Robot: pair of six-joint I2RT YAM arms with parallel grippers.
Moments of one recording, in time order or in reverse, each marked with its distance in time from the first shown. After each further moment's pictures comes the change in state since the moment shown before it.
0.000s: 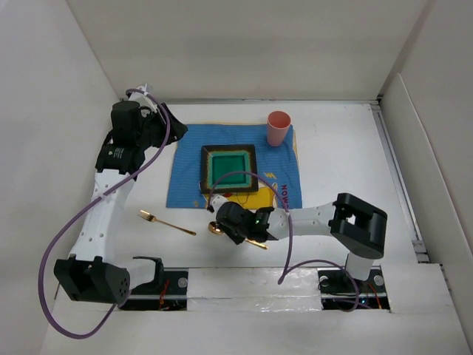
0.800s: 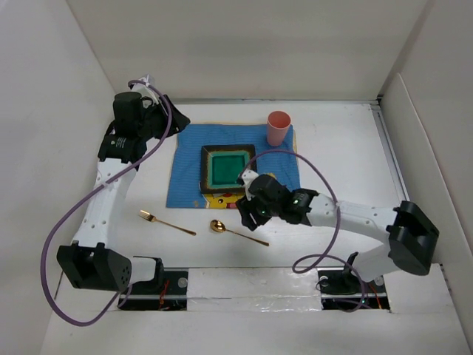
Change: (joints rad) left arm 0.000 0.084 0.074 0.018 0.026 -0.016; right arm -0.217 -0.384 -0.101 -0.121 -0.235 0.055
